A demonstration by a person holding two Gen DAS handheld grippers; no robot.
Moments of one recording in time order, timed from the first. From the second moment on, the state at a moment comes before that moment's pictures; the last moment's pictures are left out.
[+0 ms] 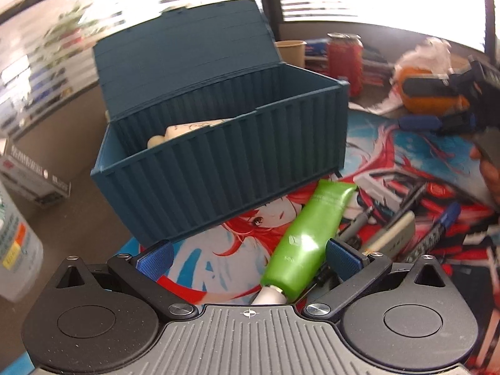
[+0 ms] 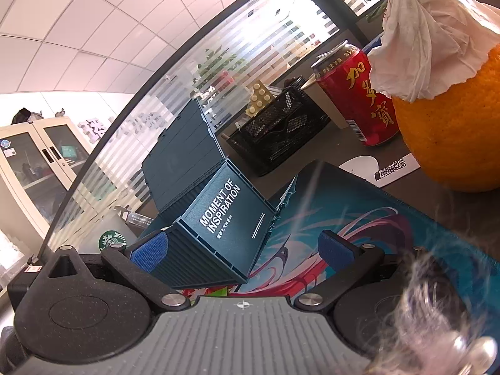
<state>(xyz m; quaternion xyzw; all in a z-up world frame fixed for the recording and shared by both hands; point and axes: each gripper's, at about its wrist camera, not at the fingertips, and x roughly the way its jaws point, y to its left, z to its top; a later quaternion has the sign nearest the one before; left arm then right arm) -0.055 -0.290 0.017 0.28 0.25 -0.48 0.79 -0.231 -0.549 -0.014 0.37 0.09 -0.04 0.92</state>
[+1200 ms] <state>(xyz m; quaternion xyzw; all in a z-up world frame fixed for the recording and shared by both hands) -0.138 -0.320 0.006 0.31 0.29 -0.69 0.59 -0.230 -0.549 -0.013 0.37 0.09 -0.04 0.92</state>
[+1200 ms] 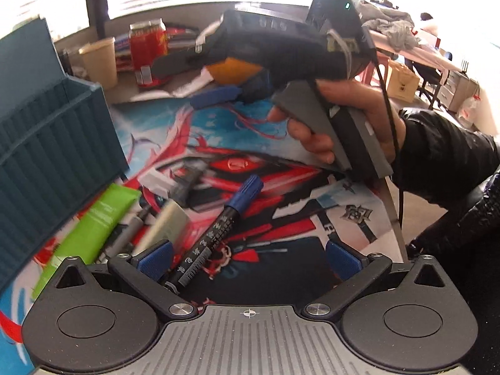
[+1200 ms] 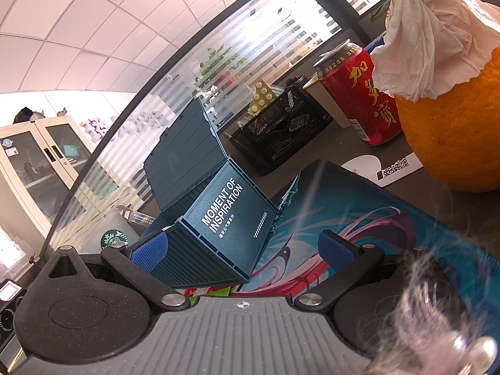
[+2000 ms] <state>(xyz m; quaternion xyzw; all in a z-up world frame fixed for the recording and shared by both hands) -0.147 -0.296 0.005 0.30 0.25 -0.68 0.62 -0.230 -0.548 -0.013 0.37 0.09 -0.04 0.92</state>
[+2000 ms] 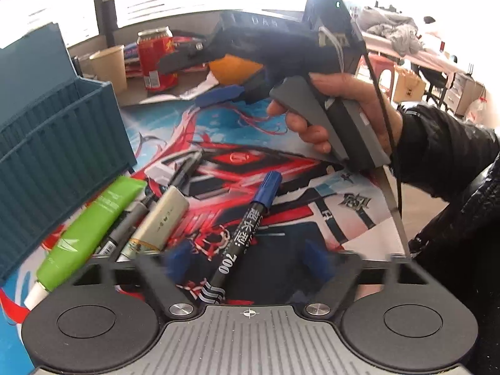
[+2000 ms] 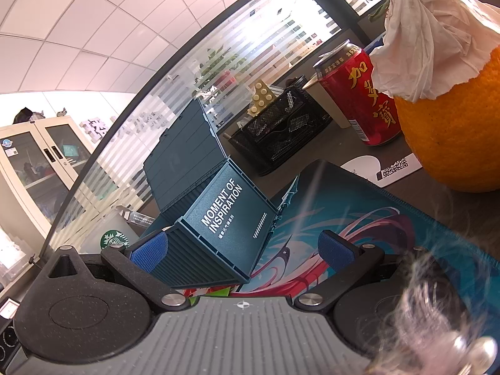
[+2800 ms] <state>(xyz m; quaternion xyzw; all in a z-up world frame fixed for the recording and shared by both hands) -0.161 -0.300 0.017 0.30 0.27 -0.69 0.61 -0.230 -0.548 -0.014 0.37 0.09 -0.04 0.92</state>
